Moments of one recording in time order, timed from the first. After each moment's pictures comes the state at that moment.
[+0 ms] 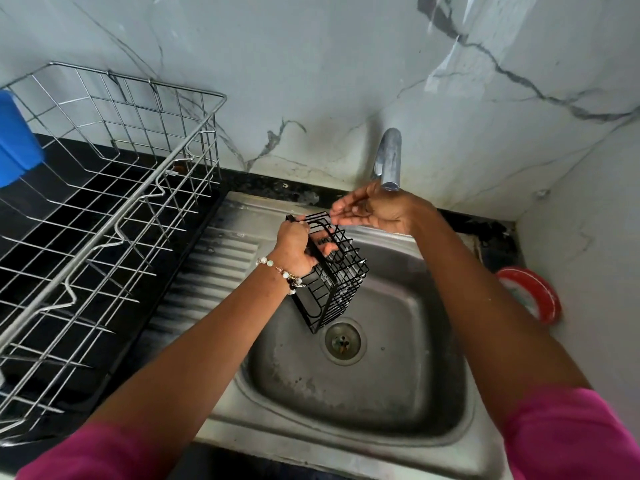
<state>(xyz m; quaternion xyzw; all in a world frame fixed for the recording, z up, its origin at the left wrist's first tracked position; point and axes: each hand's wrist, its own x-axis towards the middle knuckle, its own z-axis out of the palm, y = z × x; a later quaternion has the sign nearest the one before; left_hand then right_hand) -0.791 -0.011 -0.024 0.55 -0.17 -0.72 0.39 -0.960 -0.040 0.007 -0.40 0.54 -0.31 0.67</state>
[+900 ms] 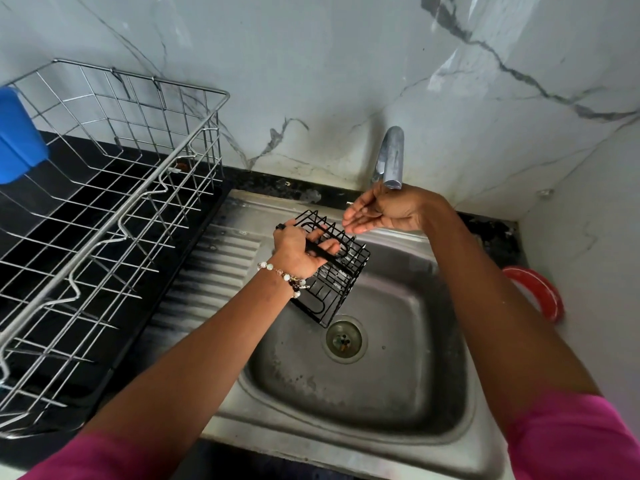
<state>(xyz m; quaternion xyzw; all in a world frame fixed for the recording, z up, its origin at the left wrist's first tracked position) -0.791 -0.004 -0.024 0.52 -0.04 -0.75 0.41 -0.967 -0.030 0.021 -0.46 0.58 -0.20 0.64</state>
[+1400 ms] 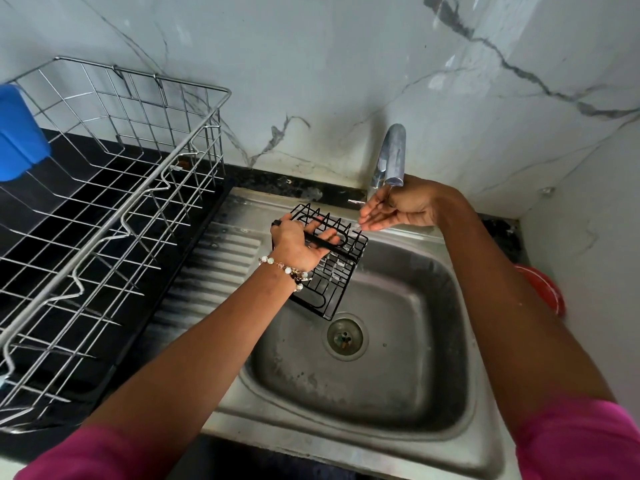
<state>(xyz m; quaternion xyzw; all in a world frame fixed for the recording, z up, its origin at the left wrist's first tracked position) -0.789 -0.010 -0.023 0.49 0.00 -0.74 0.45 -0.980 -0.024 0.032 -0.44 0.62 -0.20 0.62</state>
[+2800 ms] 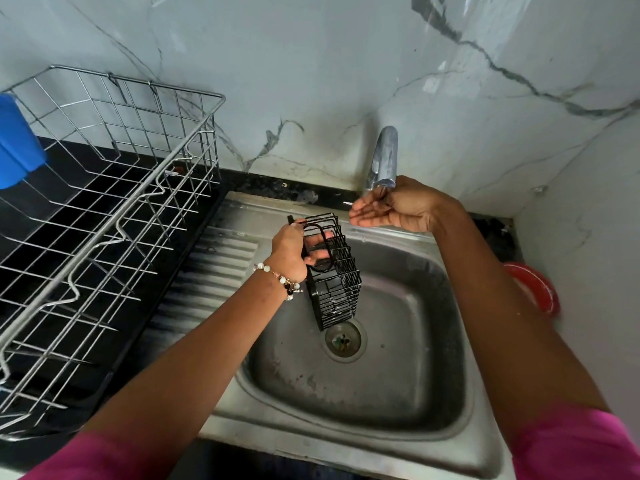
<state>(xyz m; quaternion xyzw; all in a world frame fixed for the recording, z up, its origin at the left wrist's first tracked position) -0.790 -0.002 -0.031 0.56 -0.17 -0.71 0.40 -0.982 -0.013 0.032 -0.37 0.57 -0.33 0.66</state>
